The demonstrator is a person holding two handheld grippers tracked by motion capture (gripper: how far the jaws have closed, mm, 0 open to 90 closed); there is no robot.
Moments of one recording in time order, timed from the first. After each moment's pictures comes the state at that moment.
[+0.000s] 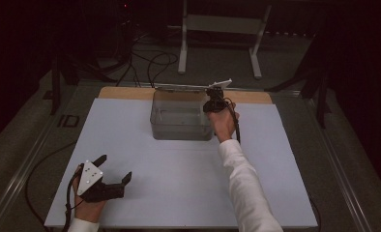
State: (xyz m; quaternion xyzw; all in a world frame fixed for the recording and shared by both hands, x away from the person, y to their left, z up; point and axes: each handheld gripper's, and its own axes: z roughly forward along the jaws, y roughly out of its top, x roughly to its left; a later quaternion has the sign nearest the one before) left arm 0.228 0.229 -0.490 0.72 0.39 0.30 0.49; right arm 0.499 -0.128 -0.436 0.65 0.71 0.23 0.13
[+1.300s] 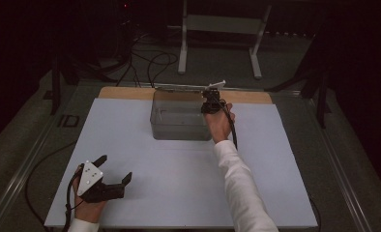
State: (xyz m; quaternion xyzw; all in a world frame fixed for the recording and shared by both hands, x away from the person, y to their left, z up) left arm 0.227 0.228 -0.490 0.72 0.39 0.30 0.49; right arm 0.502 -0.115 -0.446 0.66 0.71 0.20 0.17
